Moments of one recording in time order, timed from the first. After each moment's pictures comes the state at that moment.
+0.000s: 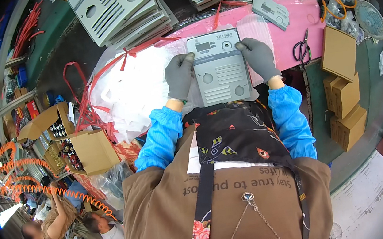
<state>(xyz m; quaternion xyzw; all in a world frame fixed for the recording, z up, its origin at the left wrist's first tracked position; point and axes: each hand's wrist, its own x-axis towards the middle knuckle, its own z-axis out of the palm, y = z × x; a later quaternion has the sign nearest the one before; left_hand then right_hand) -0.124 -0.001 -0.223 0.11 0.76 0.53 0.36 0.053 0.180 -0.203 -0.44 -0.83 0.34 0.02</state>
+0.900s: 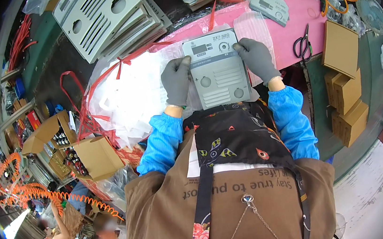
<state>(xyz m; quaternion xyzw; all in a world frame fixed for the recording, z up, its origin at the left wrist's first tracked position) -0.124 0.010 -0.215 0.05 0.75 0.54 0.37 0.050 0.184 -0.206 -0.44 -0.81 0.39 0.04</state>
